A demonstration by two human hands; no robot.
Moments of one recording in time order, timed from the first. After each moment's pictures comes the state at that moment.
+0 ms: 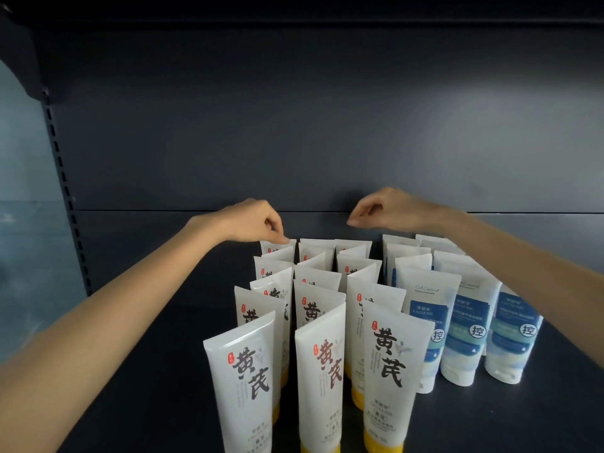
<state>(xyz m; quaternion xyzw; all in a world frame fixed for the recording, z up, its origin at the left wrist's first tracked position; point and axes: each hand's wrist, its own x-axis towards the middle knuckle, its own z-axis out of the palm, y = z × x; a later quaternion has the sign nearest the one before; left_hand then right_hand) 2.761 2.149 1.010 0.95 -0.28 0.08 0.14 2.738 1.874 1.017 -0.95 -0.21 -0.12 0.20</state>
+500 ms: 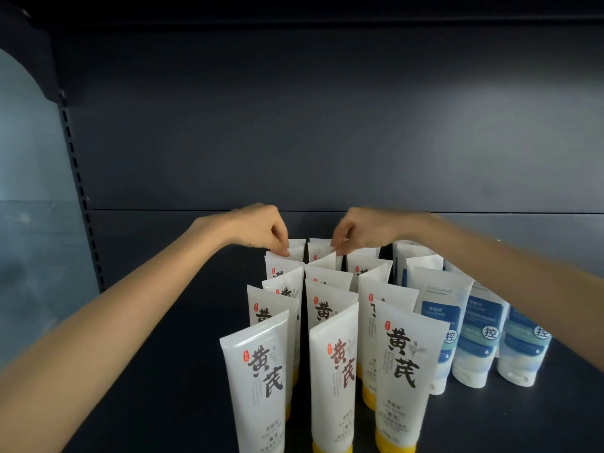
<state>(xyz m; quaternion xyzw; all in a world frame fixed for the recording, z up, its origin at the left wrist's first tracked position) 2.760 2.157 1.007 0.95 -0.28 0.05 0.10 2.747 1.925 1.007 -0.96 -0.26 -0.01 0.09</state>
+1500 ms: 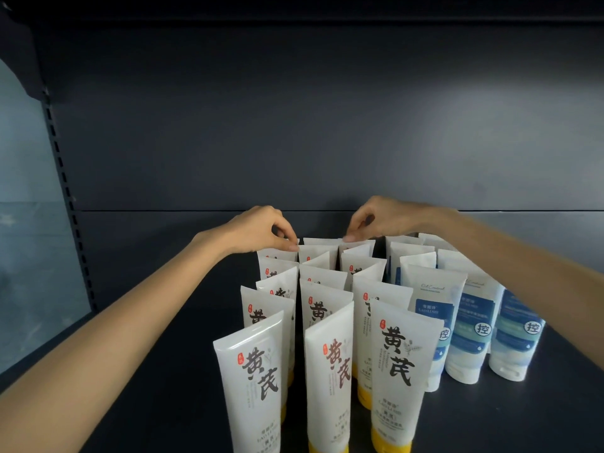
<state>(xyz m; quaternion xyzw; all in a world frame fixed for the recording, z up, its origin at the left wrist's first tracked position) 2.772 2.150 0.987 0.91 -0.34 0.11 0.21 2.739 1.889 1.015 -0.96 -0.22 -0.03 0.17</state>
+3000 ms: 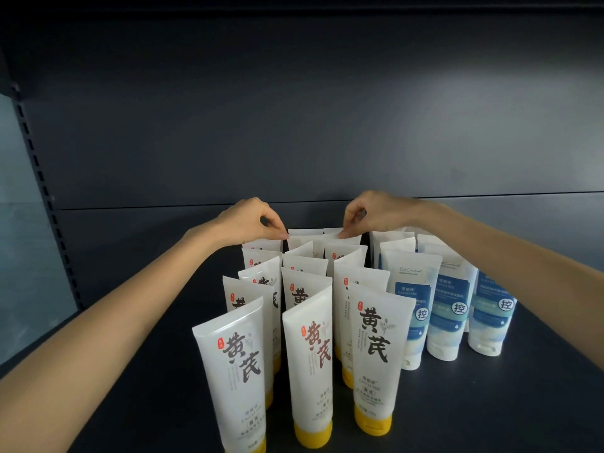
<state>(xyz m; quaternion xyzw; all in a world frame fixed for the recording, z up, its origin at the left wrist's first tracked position) 2.762 2.137 0.987 0.91 -0.33 0.11 0.24 2.728 1.878 1.004 -0.97 -0.18 -0.06 0.16</state>
